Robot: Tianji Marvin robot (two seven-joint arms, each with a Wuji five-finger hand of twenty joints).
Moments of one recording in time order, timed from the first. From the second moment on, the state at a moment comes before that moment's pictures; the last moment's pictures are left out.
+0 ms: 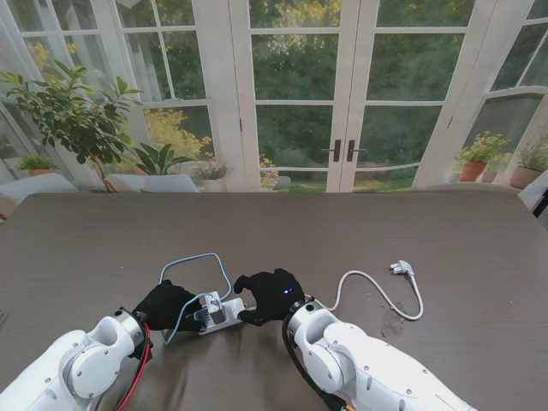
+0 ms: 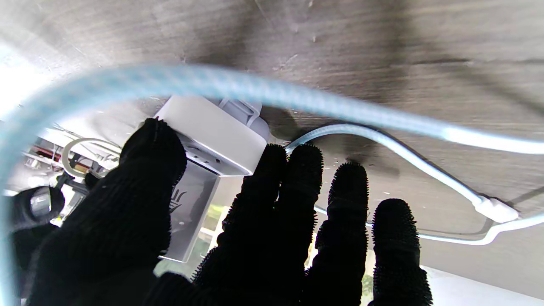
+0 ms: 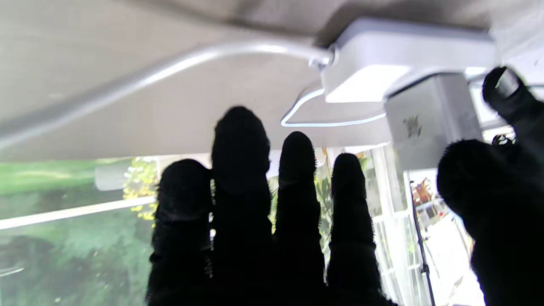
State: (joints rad) left arm 1.61 -1.04 -1.29 -1.41 0.82 -0.37 -0.02; right arm -1.19 -1.17 0.55 -1.33 -0.84 0.10 -0.29; left_hand 0.73 -0.54 0.50 -0.22 0.97 0.26 0.43 0.24 1.08 0.25 0.25 0.52 0.67 0.35 0.48 0.54 0.15 0.38 0.96 0.64; right_hand 0.14 -0.60 1.10 -0.18 0.49 -0.17 0.73 0.30 0.83 -0.05 0.74 0.67 1.11 0.07 0.95 0.69 0.56 0.17 1.39 0.81
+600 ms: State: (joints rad) left arm 1.65 -1.06 -1.39 -1.48 0.80 -0.38 0.02; right arm -1.25 -1.18 0.73 -1.42 -0.76 0.13 -0.25; left_hand 0.63 -0.47 0.54 -0.14 0.83 0.18 0.19 0.28 0.81 0.25 0.12 0.33 0.46 0.34 0.24 0.40 0.06 0.38 0.69 0.55; right_hand 0.14 -0.58 1.07 -0.17 0.46 -0.18 0.71 0.30 0.67 -0.03 0.55 0.41 0.94 0.11 0.39 0.46 0.49 0.22 1.03 0.65
